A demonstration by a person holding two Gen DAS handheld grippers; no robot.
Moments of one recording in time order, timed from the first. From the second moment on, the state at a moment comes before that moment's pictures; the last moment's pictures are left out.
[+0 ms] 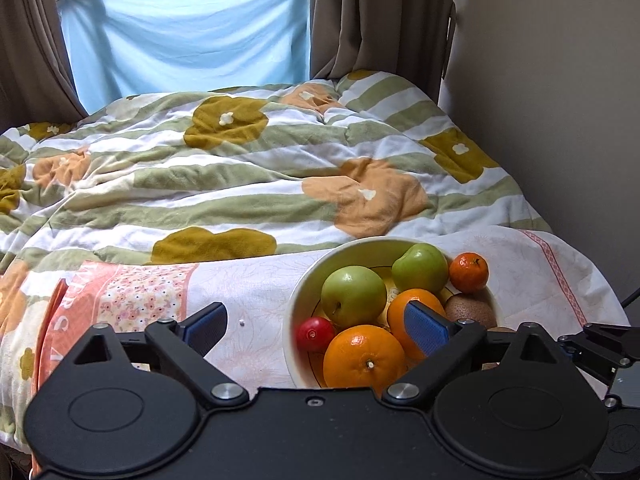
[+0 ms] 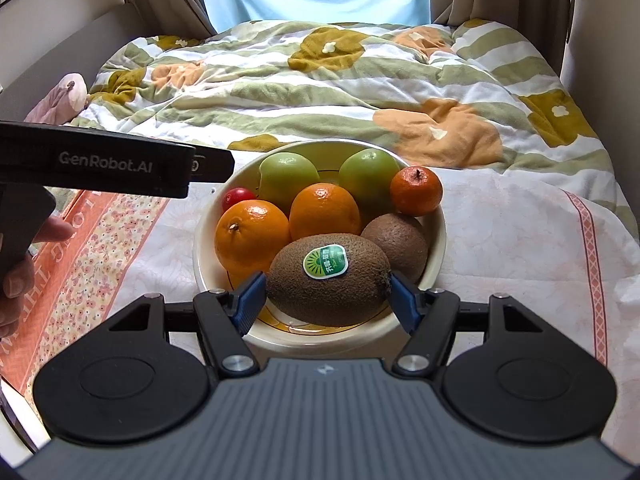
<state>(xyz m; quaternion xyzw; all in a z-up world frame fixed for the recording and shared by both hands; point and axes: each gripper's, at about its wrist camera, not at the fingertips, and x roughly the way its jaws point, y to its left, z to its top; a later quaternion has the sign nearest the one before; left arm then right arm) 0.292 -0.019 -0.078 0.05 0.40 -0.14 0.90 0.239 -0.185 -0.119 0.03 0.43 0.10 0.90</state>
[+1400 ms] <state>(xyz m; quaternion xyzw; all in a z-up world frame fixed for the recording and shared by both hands) 0.214 0.007 -0.025 0.02 0.36 -0.12 0.93 0.180 -0.170 -0.068 0.02 0.39 0.10 0.92</state>
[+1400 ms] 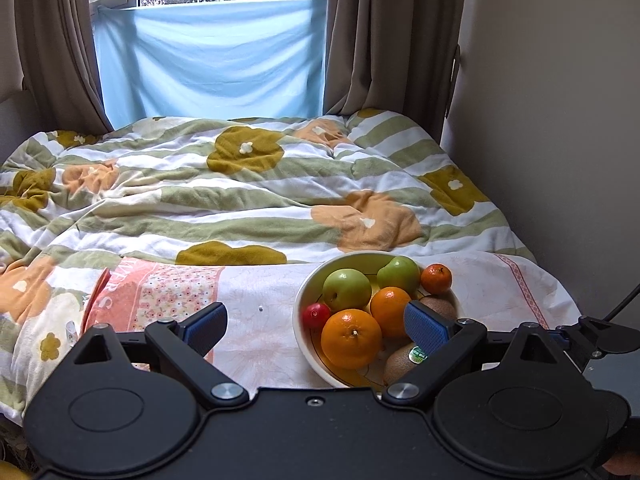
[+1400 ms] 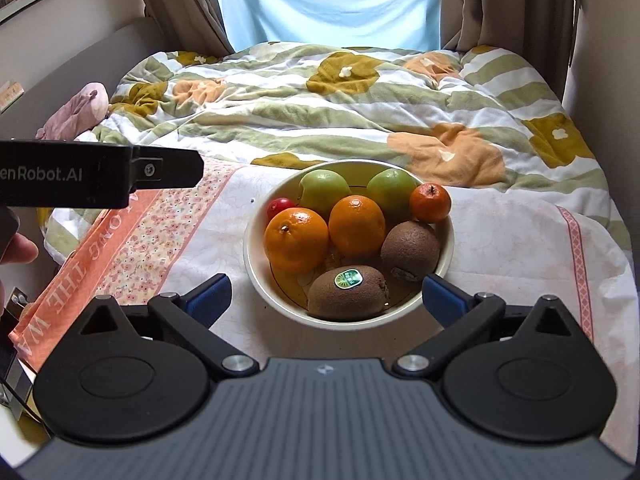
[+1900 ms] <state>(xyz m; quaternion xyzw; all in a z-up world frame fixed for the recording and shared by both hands) 0.149 0.025 -0.011 0.03 0.33 -0.15 0.93 0.096 -0.198 -0.028 0.01 0.38 0.04 0.92</state>
